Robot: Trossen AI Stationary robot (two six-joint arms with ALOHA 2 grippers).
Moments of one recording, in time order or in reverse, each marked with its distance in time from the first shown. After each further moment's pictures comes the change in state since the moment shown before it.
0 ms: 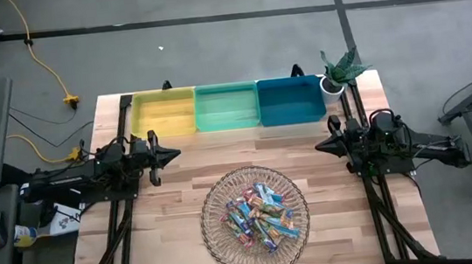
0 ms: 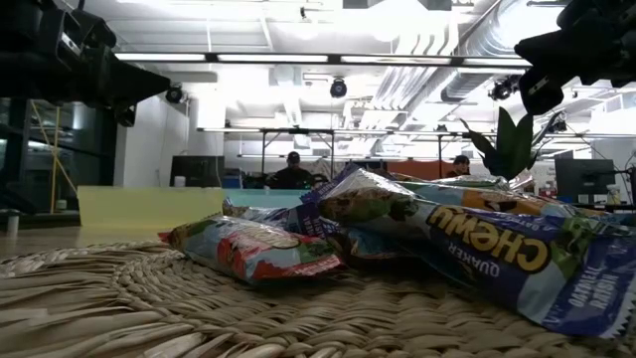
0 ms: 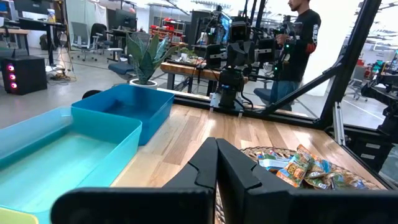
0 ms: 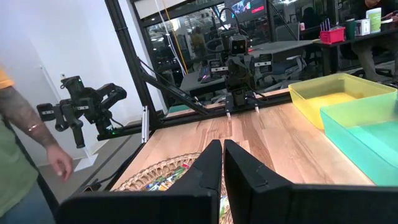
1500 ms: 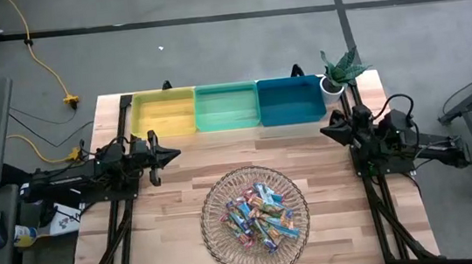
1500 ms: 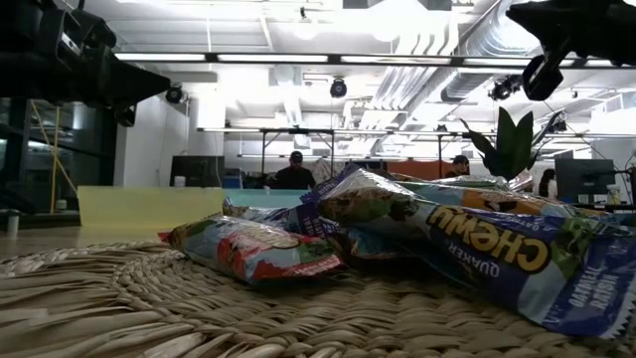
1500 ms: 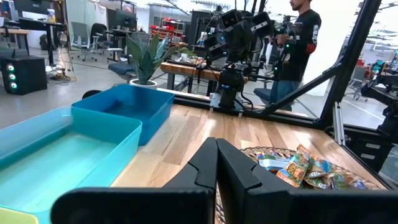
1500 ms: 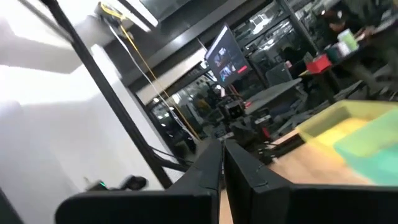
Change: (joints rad) left arm 0.000 0.000 0.000 0.000 0.000 0.000; right arm -0.002 0.000 0.000 0.249 0.161 0.352
